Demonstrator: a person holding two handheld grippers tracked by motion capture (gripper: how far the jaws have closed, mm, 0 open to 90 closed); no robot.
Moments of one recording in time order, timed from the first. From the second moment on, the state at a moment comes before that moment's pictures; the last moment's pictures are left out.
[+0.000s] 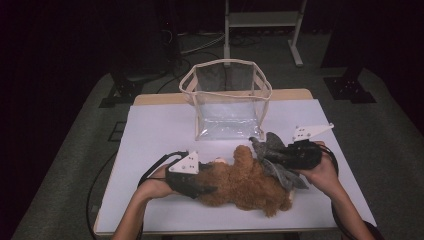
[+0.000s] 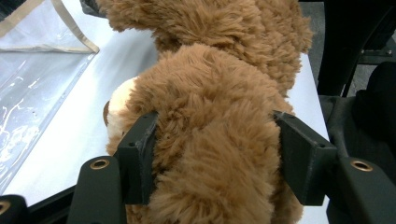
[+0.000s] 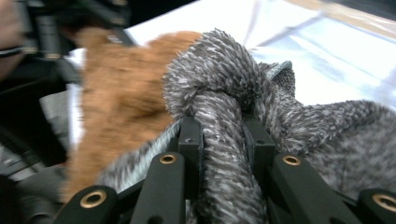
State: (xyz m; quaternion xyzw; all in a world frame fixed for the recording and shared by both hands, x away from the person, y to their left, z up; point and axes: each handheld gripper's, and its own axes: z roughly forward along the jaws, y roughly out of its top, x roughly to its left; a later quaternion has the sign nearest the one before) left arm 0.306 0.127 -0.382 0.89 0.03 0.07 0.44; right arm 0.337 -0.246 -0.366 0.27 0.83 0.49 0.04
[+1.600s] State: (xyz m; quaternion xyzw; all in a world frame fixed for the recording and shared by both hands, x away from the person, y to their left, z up) left arm 0.309 0.125 -0.382 0.89 0.05 0.08 0.44; right arm 0.318 -0.219 -0.360 0.23 0.83 0.50 0.00
